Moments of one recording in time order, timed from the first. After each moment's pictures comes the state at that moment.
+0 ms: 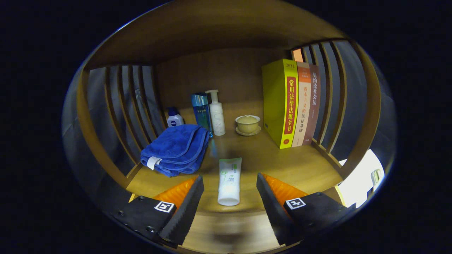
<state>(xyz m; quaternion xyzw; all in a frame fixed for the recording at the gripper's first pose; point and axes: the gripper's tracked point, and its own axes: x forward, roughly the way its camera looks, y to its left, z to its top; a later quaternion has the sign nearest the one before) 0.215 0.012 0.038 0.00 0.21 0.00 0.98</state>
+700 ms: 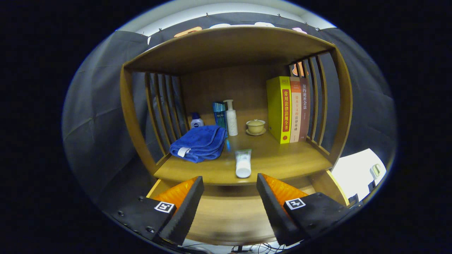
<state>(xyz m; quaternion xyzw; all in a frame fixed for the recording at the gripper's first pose) 0.102 0.046 0.041 0.01 0.17 0.04 0.99</state>
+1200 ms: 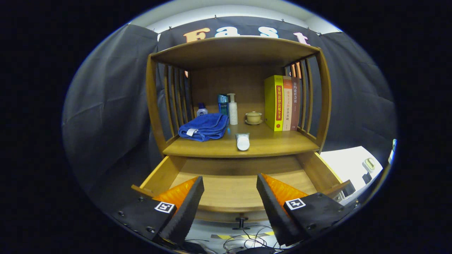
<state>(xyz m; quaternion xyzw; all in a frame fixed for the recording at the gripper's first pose) 0.014 0.045 -0.009 -0.03 0.17 0.02 0.99</state>
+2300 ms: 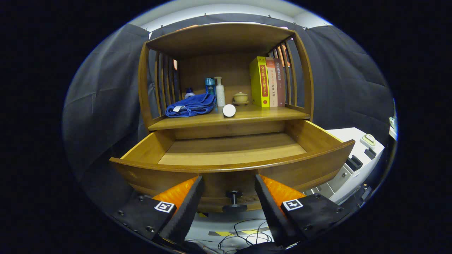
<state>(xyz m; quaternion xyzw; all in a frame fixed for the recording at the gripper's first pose) 0.000 0.019 -0.096 -0.01 0.16 -0.02 0.99</state>
